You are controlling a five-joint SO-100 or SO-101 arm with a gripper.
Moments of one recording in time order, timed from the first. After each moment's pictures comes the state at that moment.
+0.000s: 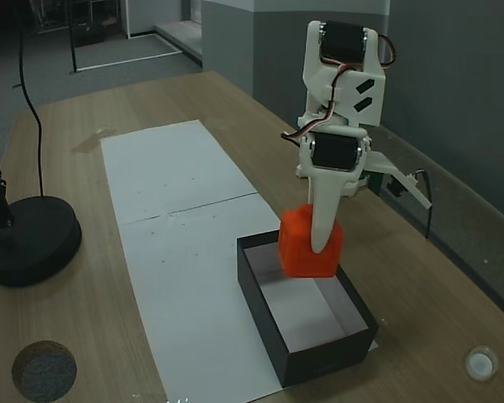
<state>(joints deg) -53.0 72.2 43.7 96.7 -7.8</state>
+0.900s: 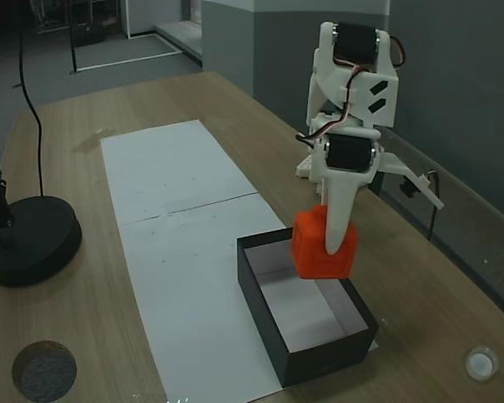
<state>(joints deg) -55.2 72.2 43.7 96.7 -3.6</state>
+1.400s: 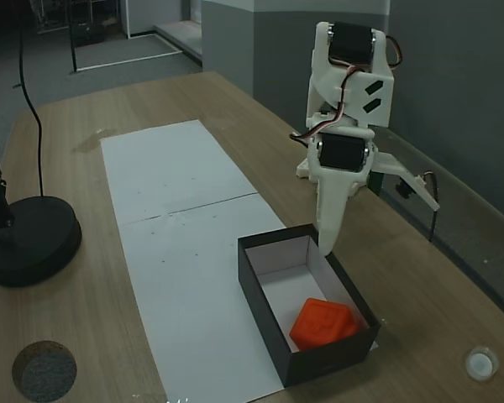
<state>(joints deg) -53.7 71.8 43.1 97.2 -3.1</state>
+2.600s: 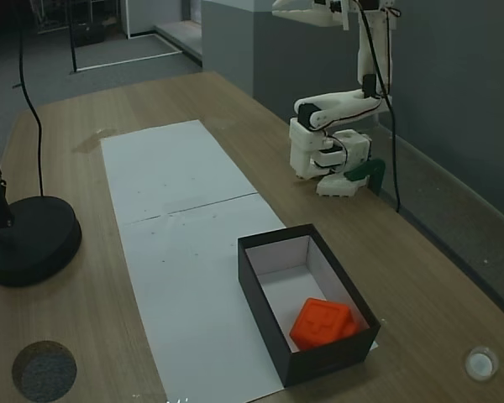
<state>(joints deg) 5.3 179.9 91.8 88.9 0.7</state>
